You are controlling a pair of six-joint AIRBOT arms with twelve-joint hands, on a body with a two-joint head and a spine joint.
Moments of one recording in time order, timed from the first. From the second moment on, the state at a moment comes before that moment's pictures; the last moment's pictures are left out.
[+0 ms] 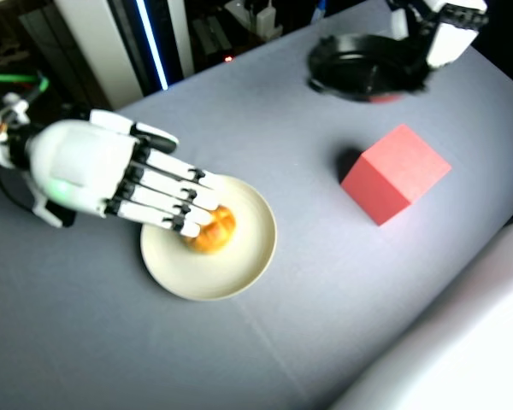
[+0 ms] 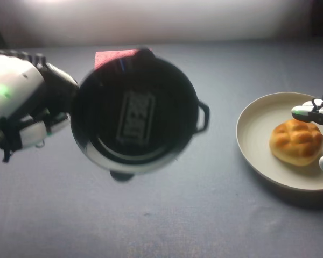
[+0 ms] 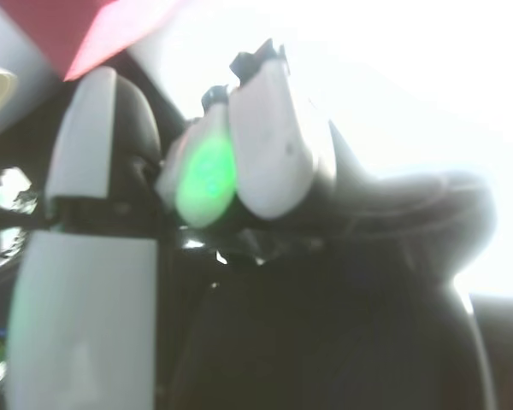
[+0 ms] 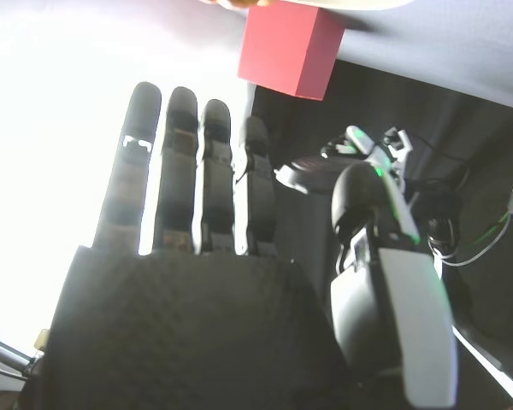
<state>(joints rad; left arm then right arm) 0.81 -0.88 0.99 -0.22 -1.08 0.96 -1.12 -0.91 1.09 0.09 1.21 -0.73</state>
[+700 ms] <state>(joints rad) 0.88 -0.97 0.99 -0.28 -0.84 1.07 -1.12 -0.92 1.09 0.09 1.20 -0.73</state>
